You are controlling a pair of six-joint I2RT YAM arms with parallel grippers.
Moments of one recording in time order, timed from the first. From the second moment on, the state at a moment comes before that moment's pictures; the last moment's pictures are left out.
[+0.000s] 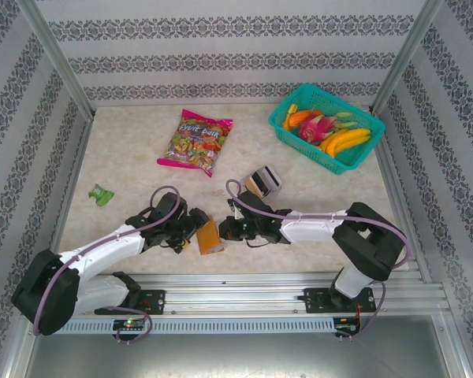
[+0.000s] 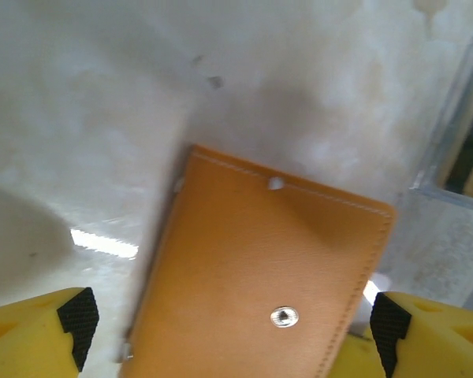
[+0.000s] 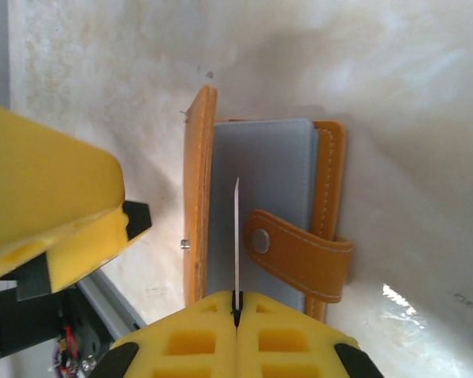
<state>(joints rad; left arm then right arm) -0.56 1.16 0.52 -0.33 0.21 -1.34 0.89 1.61 0.72 0.11 -0.37 0.91</state>
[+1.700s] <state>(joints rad) -0.56 1.20 0.58 -0.26 0.22 -1.33 0.89 1.60 0.72 0.07 -0.38 0.94</state>
